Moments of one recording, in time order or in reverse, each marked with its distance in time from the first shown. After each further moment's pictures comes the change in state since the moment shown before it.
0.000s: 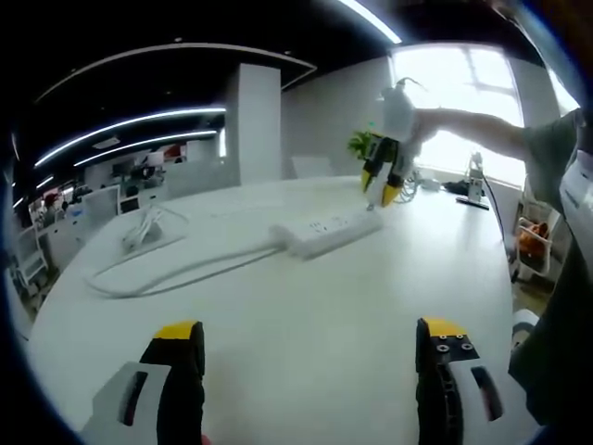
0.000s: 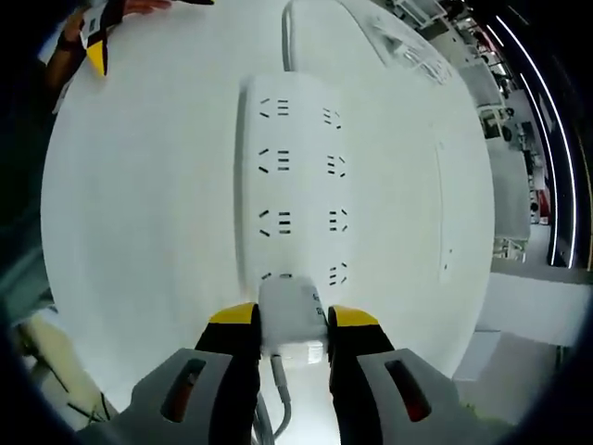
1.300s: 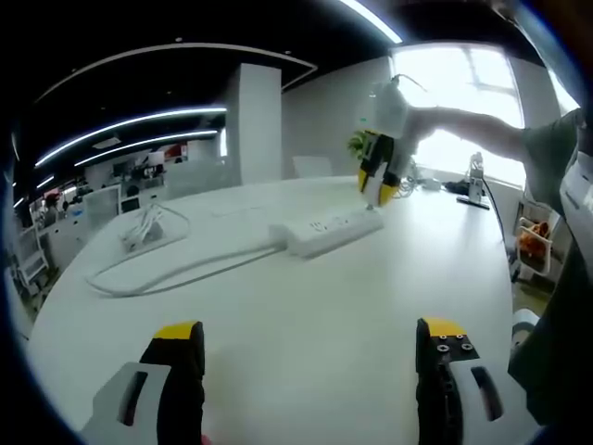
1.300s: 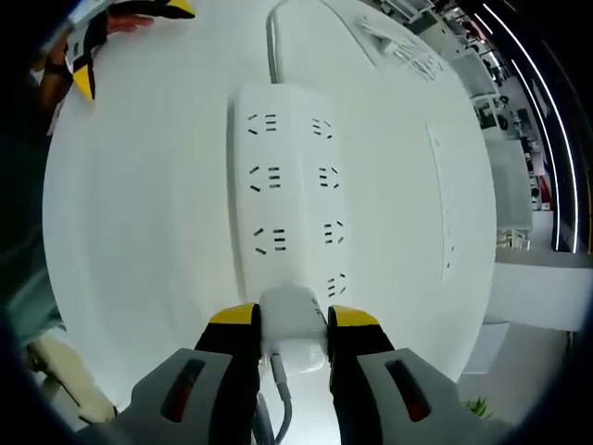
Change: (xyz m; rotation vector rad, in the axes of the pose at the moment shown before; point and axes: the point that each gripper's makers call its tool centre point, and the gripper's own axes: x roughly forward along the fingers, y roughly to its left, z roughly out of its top) left arm -0.002 0.001 -0.002 -0.002 0.003 0.005; right arm 0.000 0.000 0.011 0.057 -0.026 0.010
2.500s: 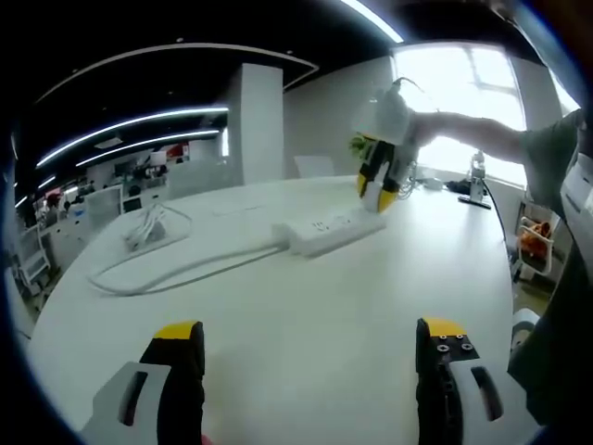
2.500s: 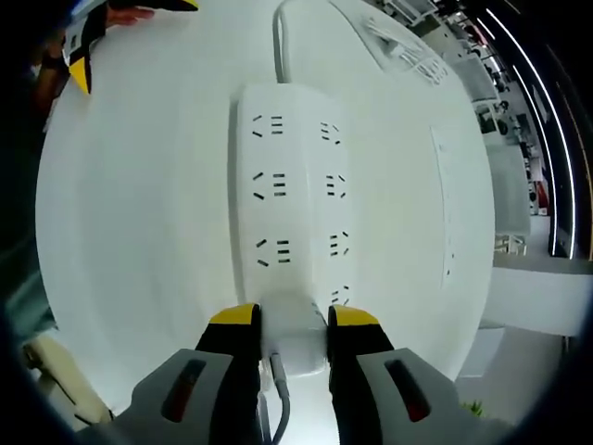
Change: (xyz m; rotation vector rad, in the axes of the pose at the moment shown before) left arm -0.002 0.002 0.000 0.002 -0.001 0.006; right arm 0.008 0.004 0.007 0.001 0.013 -0.012
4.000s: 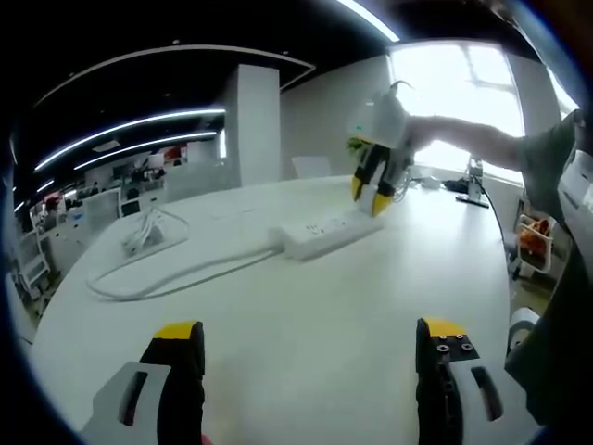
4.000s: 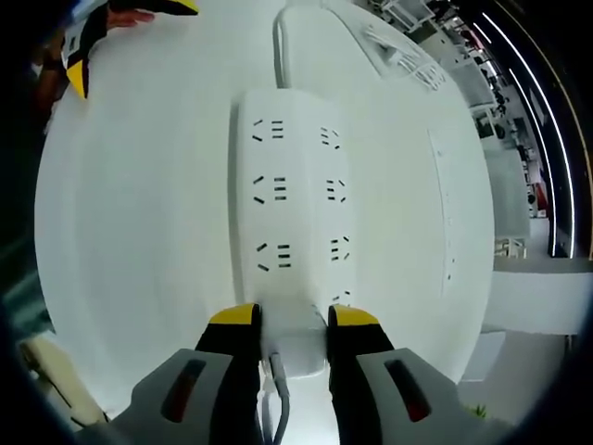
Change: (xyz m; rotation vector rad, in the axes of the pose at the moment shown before) left arm 0.000 -0.007 0.004 0.011 0.001 -0.002; right arm 0.001 0.005 -0.002 0.004 -0.050 -0.012
